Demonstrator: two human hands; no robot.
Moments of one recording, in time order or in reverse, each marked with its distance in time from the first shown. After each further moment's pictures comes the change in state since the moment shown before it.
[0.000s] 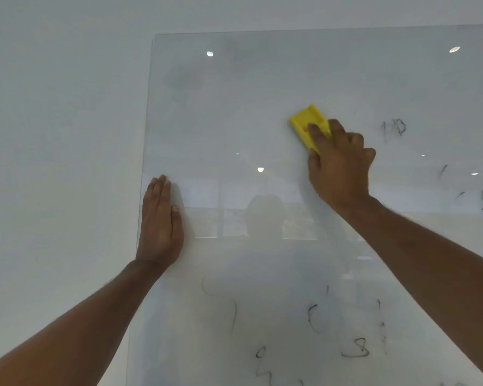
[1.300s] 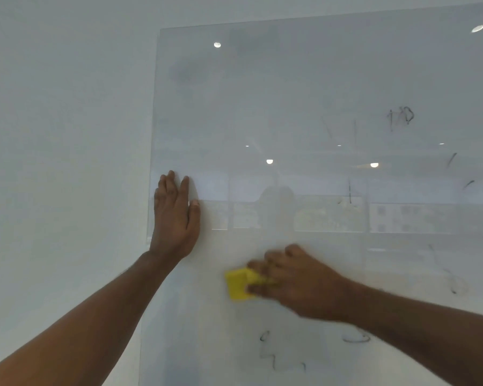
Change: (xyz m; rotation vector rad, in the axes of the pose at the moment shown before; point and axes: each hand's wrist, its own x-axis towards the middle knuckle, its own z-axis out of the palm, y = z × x) left_hand -0.004 0.028 -0.004 0.091 -0.183 -0.115; right_hand -0.170 -0.020 0.002 0.129 -0.325 -1.099
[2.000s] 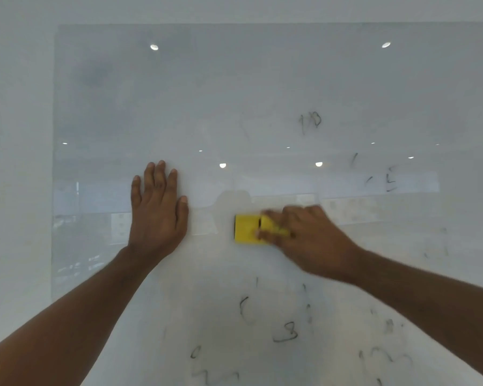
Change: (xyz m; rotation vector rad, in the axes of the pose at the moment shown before) left_hand 0.030 0.097 0.059 0.250 0.021 0.244; right_hand -0.114 0.096 -0.024 -0.175 0.018 0.325
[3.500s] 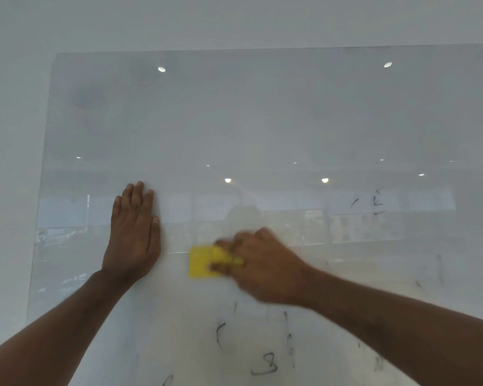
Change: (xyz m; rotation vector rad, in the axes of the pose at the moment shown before) left_hand -0.006 -0.002 0.001 -0.073 0.051 -0.011; right_hand 0.036 -0.016 -0.003 0.158 -0.053 -0.130
